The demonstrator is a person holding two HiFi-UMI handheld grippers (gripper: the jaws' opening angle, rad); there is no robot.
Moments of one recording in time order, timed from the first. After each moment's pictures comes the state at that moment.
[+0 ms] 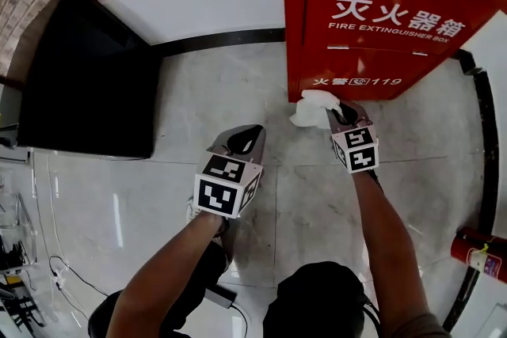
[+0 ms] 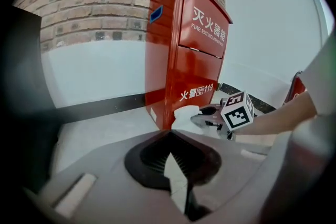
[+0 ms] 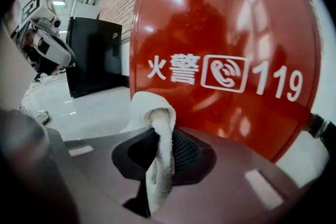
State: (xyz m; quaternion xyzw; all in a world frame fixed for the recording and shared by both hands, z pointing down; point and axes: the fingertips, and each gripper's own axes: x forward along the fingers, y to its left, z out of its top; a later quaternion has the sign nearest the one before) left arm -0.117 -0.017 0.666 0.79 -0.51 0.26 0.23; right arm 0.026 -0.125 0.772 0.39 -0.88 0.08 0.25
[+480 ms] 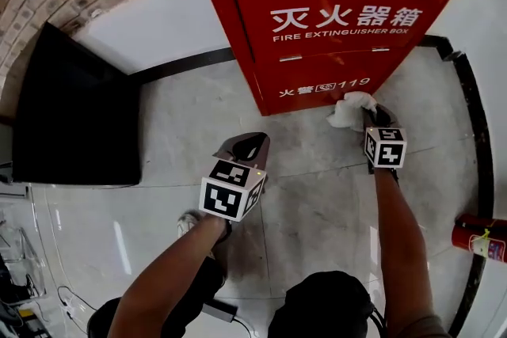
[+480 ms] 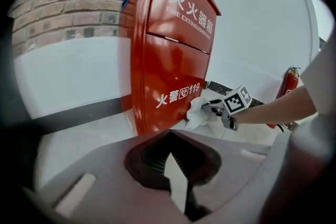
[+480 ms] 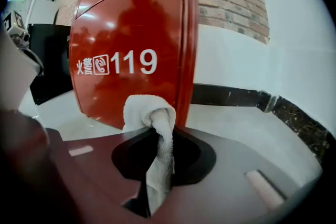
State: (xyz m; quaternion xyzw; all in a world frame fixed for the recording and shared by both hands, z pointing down) left arm -0.045 -0.041 0.675 0.82 -0.45 0.27 0.21; right arm 0.219 -0.154 0.777 0.56 -0.77 0.15 0.25
